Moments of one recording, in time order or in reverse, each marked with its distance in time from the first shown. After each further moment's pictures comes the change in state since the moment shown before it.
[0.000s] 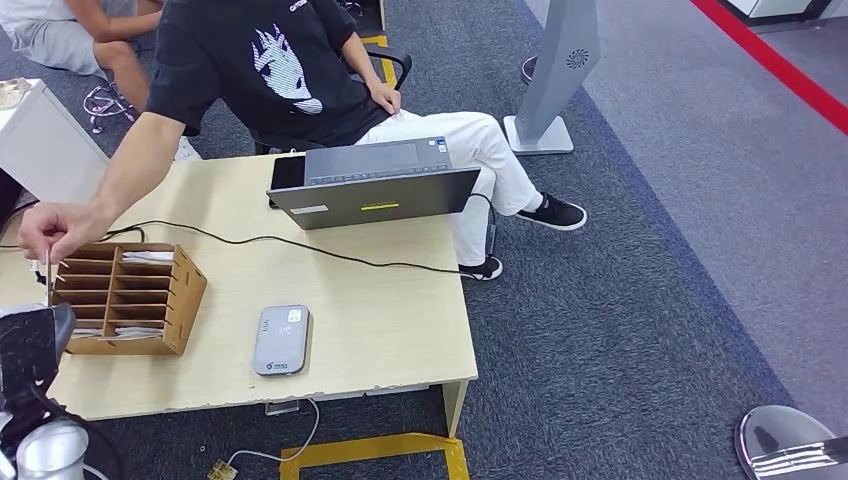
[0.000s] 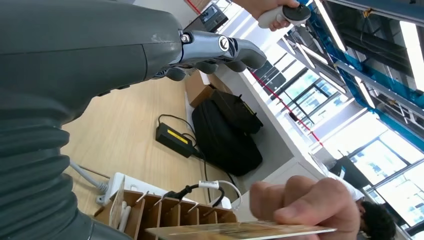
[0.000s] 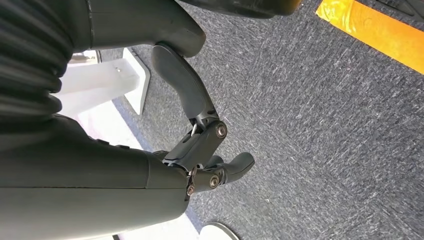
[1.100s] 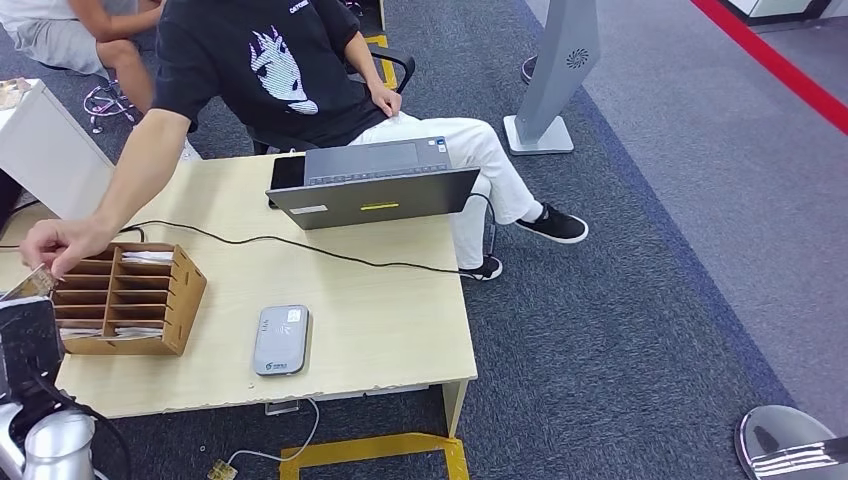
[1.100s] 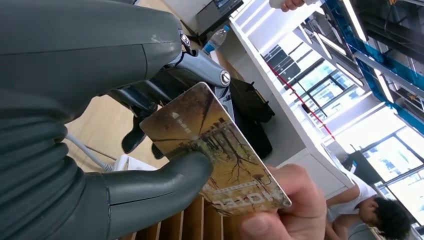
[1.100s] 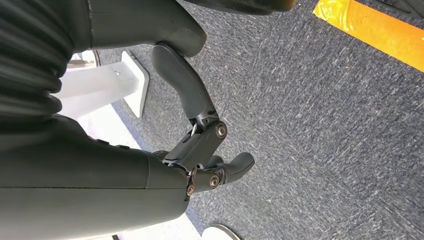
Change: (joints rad) left arm -0.043 -0.002 0.000 0.085 0.071 0.019 -0.012; right arm 0.001 0.000 0.000 -0.003 -0.018 -0.020 -0.004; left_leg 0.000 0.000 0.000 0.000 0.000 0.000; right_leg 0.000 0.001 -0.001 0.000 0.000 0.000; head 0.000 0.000
